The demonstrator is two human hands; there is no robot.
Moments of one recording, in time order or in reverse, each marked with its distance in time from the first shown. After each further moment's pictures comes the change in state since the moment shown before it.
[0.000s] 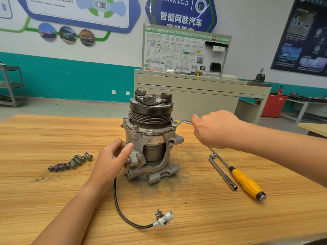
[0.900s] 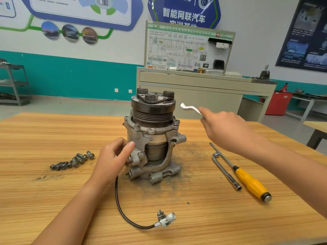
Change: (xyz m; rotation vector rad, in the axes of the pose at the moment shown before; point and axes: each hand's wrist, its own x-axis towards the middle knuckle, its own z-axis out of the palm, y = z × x) left_hand 0.000 0.004 0.000 -0.025 -0.024 -0.030; right_hand -0.011 -0.001 0.019 0.394 0.297 0.182
